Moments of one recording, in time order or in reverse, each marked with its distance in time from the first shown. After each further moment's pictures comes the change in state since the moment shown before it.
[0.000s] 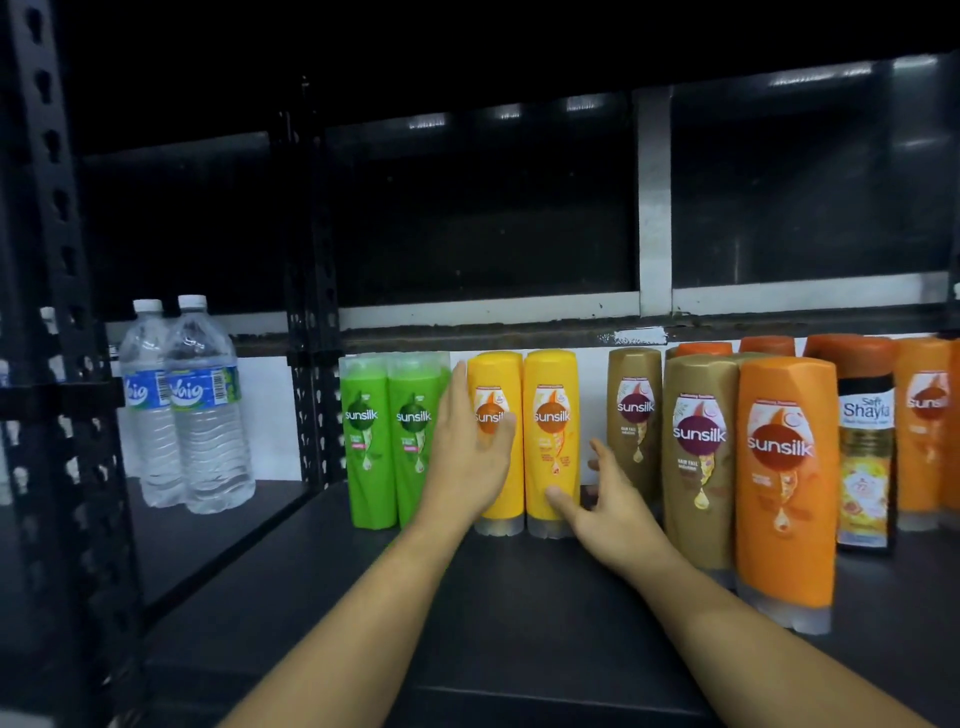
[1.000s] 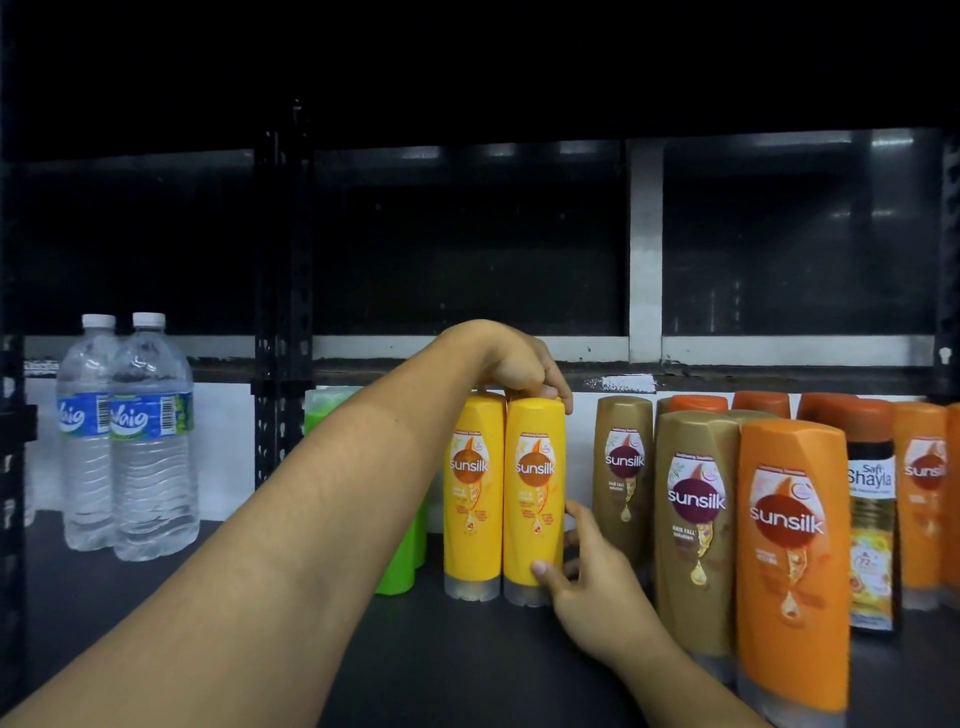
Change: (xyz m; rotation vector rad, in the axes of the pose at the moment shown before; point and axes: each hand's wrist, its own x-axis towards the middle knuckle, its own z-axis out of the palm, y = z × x) left_hand 0.180 0.095 0.021 0.617 -0.999 0.047; right_hand 0.000 0.003 -0.001 -0.038 -0.060 -0.072
